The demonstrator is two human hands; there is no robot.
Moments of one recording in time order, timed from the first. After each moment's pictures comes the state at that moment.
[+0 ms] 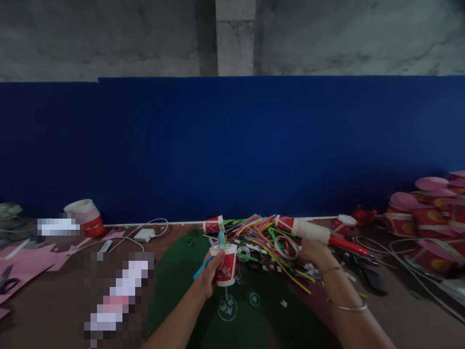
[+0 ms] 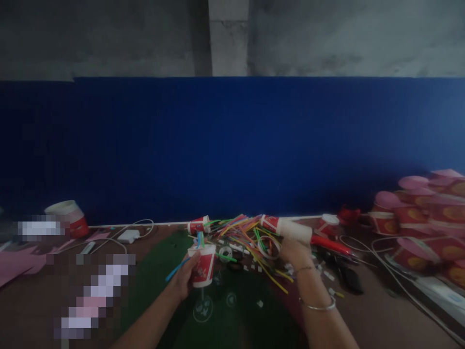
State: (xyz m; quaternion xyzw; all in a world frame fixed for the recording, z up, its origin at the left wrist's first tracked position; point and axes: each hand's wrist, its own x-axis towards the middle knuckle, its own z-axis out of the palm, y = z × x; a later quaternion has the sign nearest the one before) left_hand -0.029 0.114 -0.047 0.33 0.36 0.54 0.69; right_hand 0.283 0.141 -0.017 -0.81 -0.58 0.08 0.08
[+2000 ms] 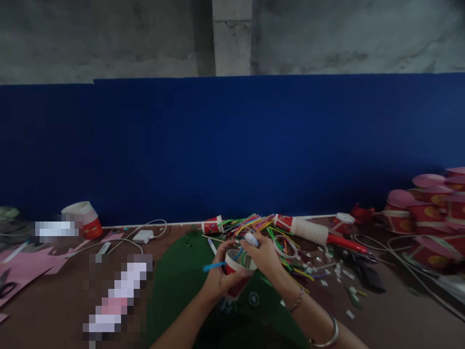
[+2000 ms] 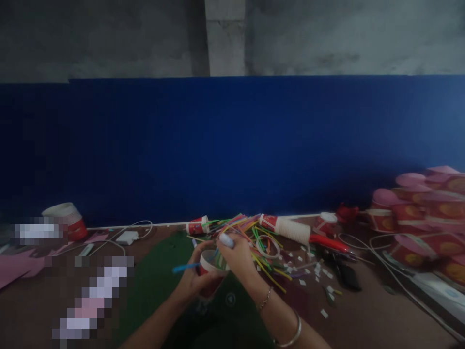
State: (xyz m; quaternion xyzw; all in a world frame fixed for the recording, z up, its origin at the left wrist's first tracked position) left_hand -0.006 0.088 -0.017 0.54 0.30 0.54 0.57; right_hand 0.135 0.104 0.014 -0.51 -0.58 0.32 0.55
